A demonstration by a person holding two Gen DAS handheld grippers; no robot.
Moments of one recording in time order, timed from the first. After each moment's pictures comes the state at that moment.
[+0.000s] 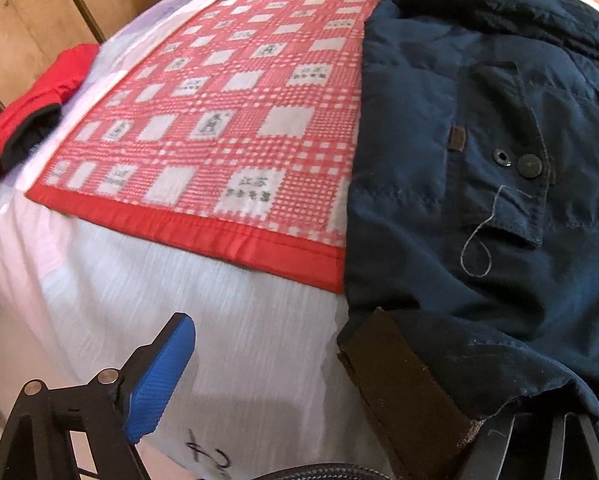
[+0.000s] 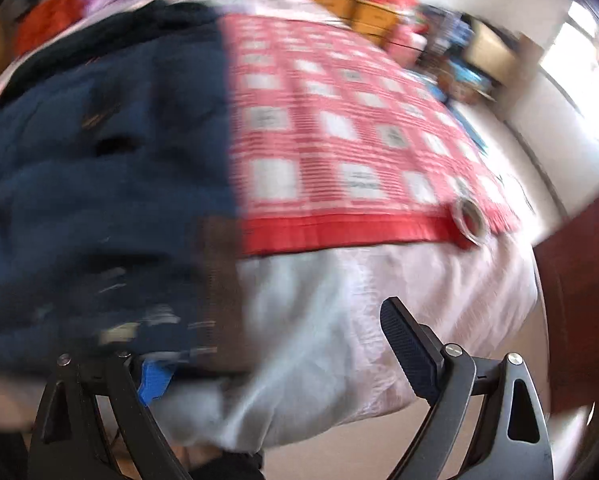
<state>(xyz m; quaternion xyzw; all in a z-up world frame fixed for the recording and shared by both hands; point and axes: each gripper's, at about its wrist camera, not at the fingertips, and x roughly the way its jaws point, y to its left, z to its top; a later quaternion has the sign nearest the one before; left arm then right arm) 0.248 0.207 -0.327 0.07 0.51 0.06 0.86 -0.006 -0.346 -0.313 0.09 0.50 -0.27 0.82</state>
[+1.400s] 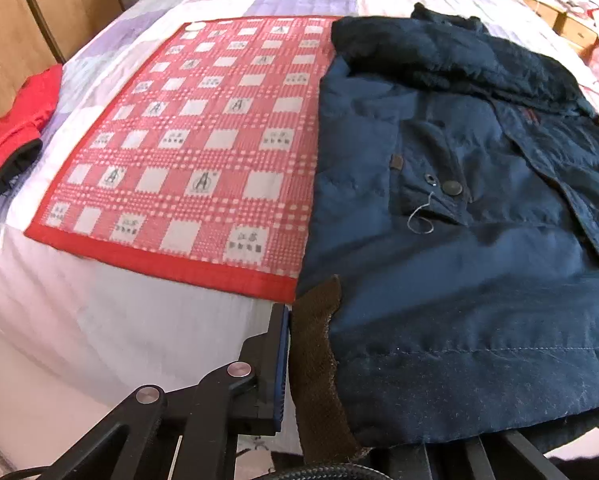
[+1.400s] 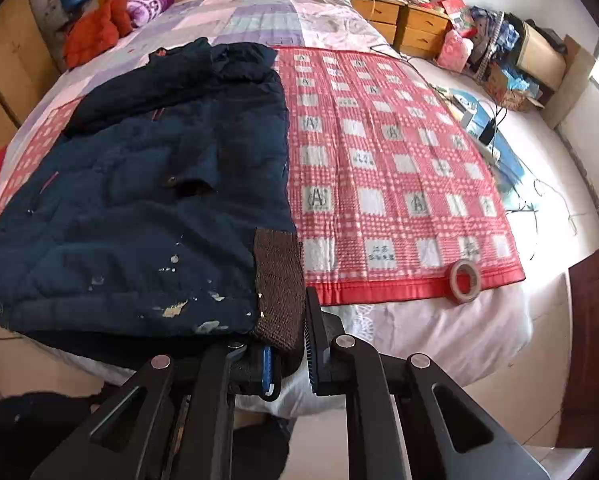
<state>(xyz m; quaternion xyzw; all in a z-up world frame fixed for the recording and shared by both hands) 0.234 0.221 -0.211 0.05 0.51 -0.03 0.86 0.022 -0.326 -0.169 0.07 0.53 -0.13 0.83</state>
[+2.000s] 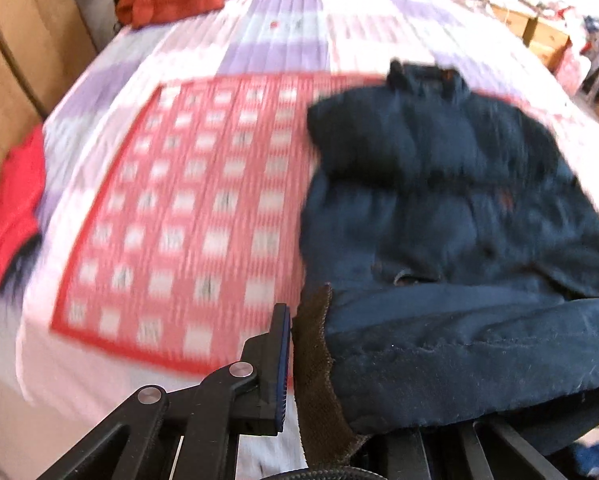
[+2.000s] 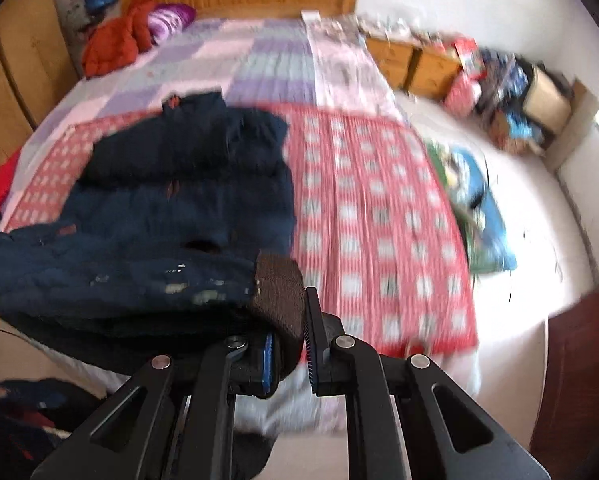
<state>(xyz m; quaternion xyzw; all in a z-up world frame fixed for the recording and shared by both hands) 0.342 0.205 -0.092 0.07 0.50 -0.08 0.86 0.101 -0.328 -0.023 0.02 0.49 -0.11 0.87</state>
